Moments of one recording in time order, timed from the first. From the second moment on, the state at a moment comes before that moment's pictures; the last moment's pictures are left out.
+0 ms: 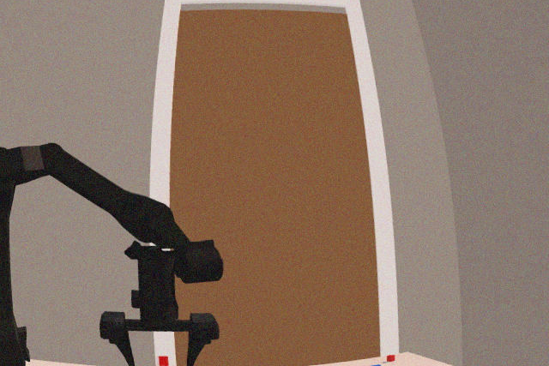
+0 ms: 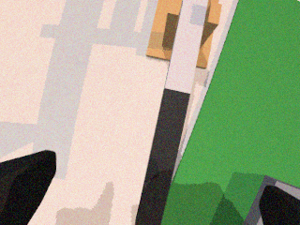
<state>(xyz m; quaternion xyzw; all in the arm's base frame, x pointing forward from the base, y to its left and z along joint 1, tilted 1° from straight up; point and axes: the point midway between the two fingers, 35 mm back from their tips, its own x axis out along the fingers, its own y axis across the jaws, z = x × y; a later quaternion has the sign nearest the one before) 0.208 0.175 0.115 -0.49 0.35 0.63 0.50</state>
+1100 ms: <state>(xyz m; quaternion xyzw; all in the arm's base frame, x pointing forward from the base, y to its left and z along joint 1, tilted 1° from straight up) 0.213 0.177 0.059 -0.48 0.36 0.61 0.51</state>
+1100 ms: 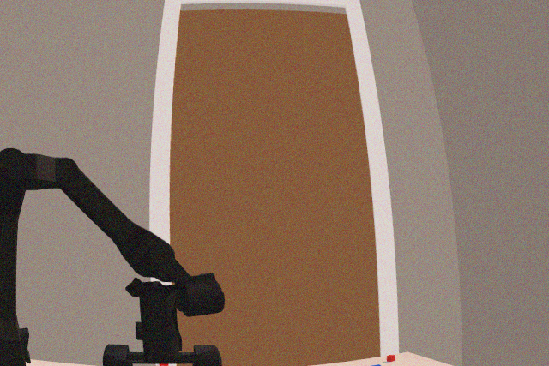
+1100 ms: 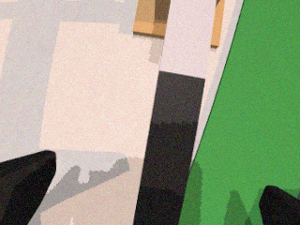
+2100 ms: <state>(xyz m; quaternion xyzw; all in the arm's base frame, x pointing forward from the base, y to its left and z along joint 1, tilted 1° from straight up) 0.212 0.177 0.045 -0.48 0.36 0.61 0.51</state>
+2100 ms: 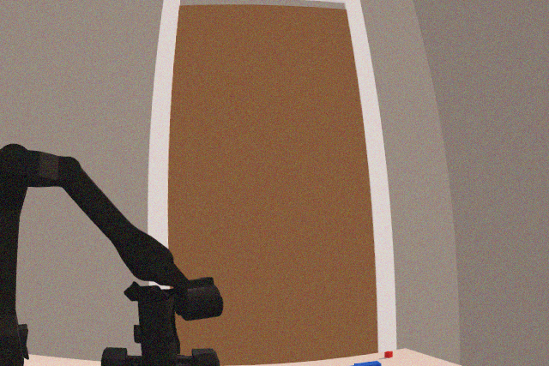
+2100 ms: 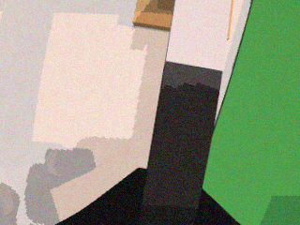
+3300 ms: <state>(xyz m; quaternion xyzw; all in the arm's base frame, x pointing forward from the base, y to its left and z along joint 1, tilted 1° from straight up) 0.243 0.142 0.140 -0.47 0.40 0.57 0.55</state>
